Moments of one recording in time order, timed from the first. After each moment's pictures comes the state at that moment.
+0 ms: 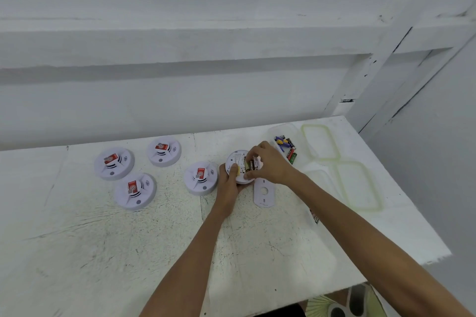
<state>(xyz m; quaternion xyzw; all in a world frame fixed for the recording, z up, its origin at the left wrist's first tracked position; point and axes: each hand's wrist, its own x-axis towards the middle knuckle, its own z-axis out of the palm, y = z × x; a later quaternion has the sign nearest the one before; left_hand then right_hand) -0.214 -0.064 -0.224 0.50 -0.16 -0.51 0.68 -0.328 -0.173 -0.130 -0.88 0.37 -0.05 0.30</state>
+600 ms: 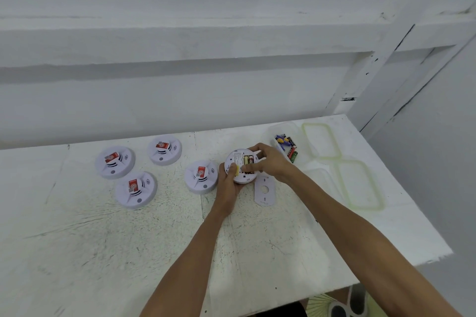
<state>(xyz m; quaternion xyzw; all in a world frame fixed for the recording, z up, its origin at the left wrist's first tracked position) -0.215 -0.061 -0.216 0.46 -0.13 -0.52 0.71 -0.322 -0.177 -0.140 -0.67 0.46 -0.10 0.58</state>
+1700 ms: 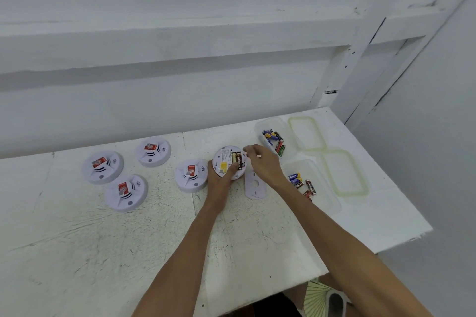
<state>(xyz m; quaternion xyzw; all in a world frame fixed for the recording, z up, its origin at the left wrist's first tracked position) -0.215 -0.057 -0.217 0.57 -0.23 -0.43 0.66 -0.332 -0.139 -0.146 -0.71 0.53 -0.23 0.40</state>
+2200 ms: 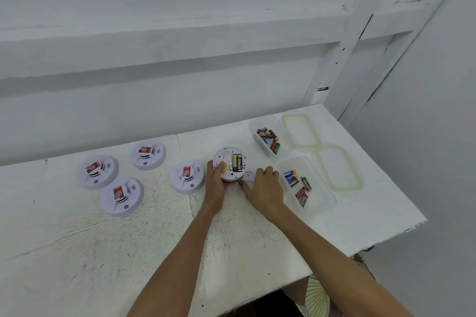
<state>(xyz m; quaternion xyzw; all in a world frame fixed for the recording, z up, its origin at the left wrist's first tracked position) -0.219 -0.059 -0.214 0.54 -0.16 -0.49 0.66 -0.357 -0.083 -0.178 -0.79 0.60 -0.03 0.12</state>
